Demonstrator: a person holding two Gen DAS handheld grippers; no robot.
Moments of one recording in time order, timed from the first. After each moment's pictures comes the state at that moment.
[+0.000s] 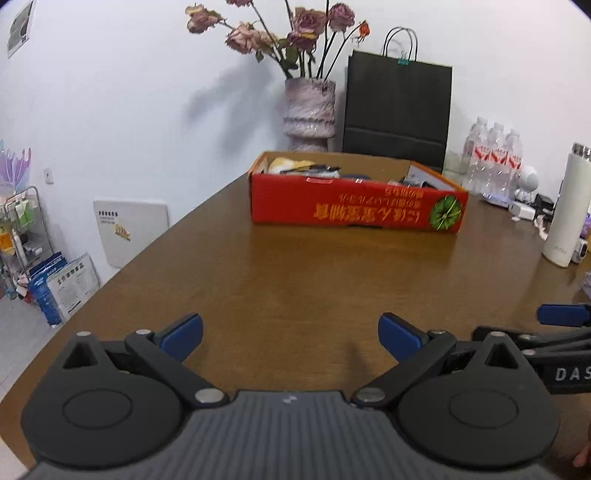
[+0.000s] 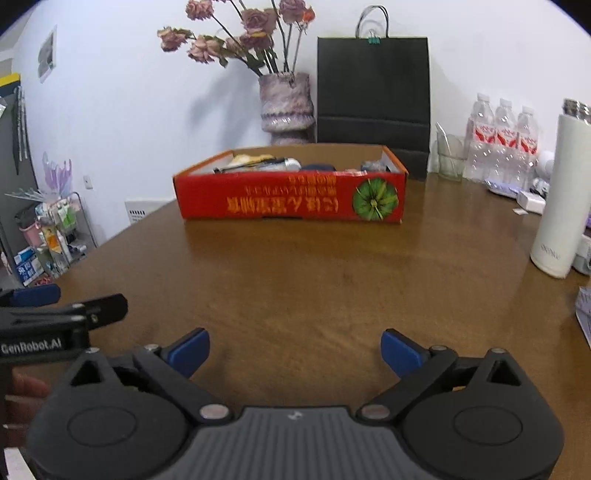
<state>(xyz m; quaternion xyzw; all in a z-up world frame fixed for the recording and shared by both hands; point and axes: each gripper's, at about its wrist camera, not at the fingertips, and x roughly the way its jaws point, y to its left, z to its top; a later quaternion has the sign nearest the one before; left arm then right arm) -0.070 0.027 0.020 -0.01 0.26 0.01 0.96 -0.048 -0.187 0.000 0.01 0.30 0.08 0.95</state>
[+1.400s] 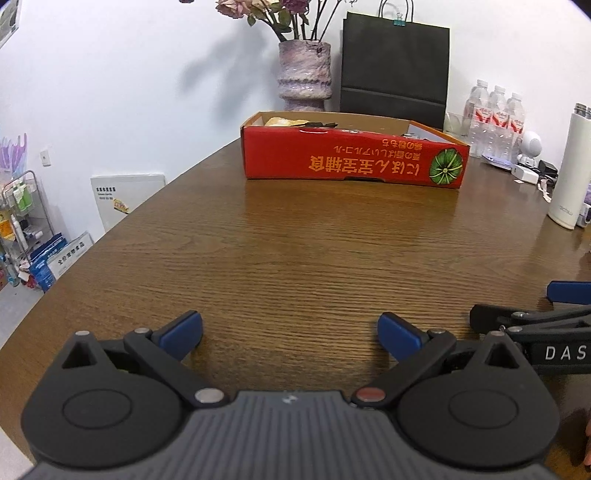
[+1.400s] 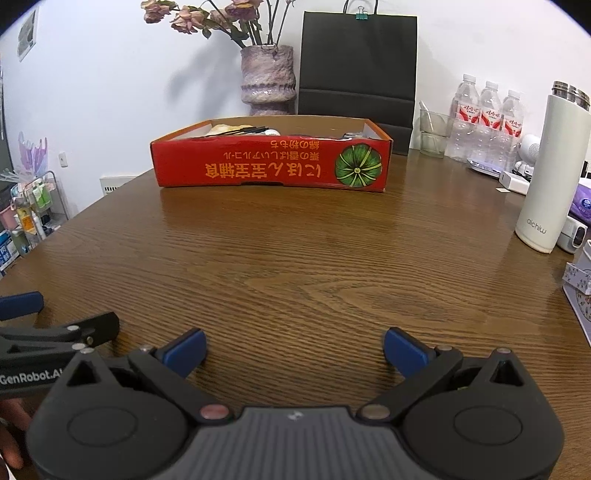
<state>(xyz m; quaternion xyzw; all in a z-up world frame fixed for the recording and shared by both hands) -0.072 0.018 -0.005 0.00 0.31 0.00 0.95 -0.048 -0.181 -0.015 0.00 0.34 0.04 0.94</state>
